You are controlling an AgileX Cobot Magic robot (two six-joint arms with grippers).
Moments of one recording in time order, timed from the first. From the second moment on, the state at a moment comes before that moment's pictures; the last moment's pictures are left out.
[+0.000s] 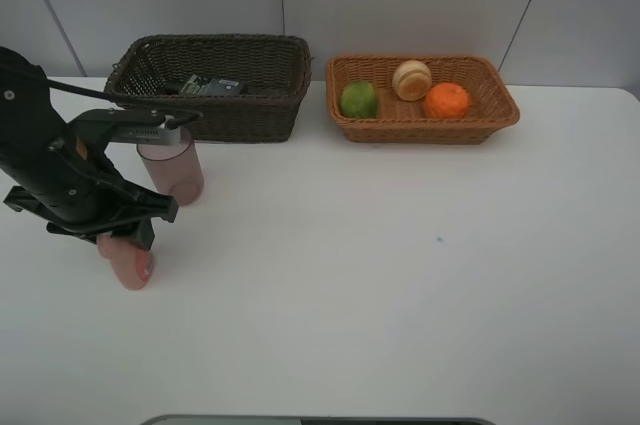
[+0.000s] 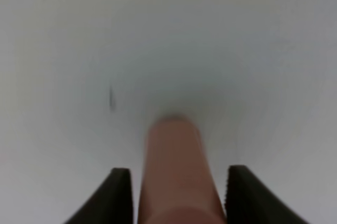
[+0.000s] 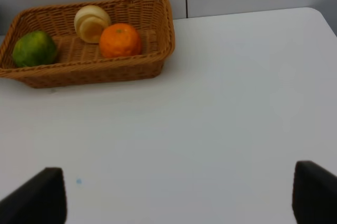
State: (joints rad) left arm -0.37 1.62 -0.68 0.03 0.46 -0.27; right arm -0.03 -0.01 -0.53 -0.05 1.06 0.05
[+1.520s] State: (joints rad) left arm -0.37 1.45 -0.86 0.02 0.73 -0.29; right arm -0.03 -0.01 -0.53 -0.05 1.06 0.05
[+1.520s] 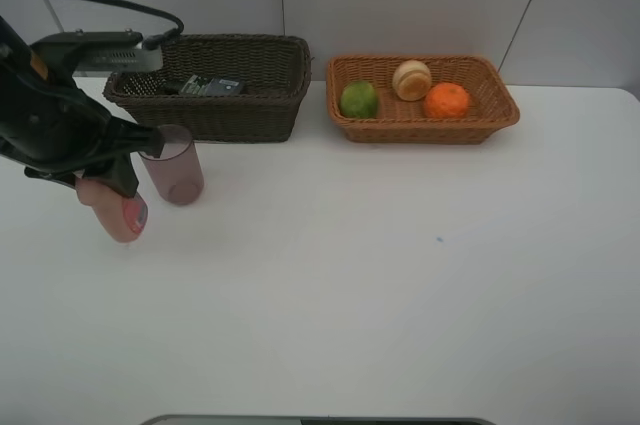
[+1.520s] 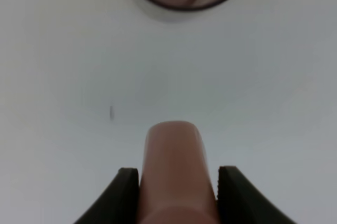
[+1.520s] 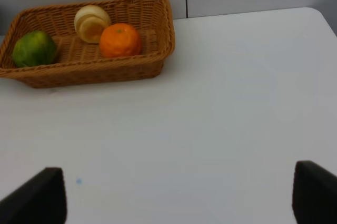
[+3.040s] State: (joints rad) left arm -0.42 2.11 -1.51 0.09 0.21 -0.11; right arm -0.03 -0.01 -0.53 -0.05 1.06 0.05
